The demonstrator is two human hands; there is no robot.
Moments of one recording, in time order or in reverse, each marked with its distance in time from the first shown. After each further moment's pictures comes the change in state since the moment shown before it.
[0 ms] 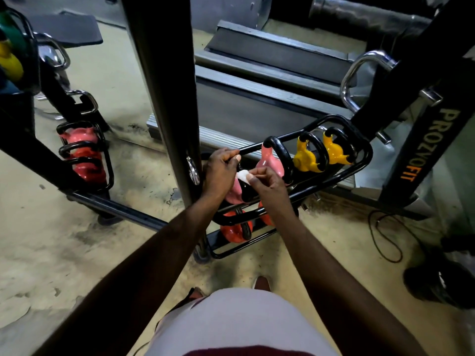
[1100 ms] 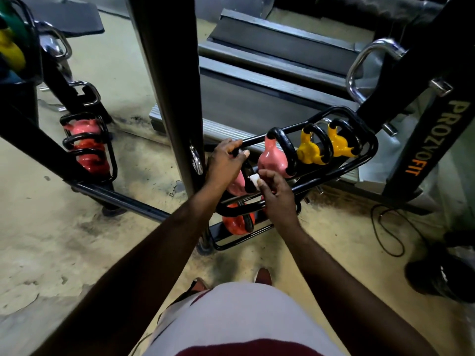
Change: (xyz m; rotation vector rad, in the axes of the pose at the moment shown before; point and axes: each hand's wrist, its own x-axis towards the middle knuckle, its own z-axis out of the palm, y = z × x) left_hand -0.003 -0.001 0.007 -0.009 -0.114 -0.069; right_hand -0.025 0.031 -0.013 -0.121 0.094 -0.105
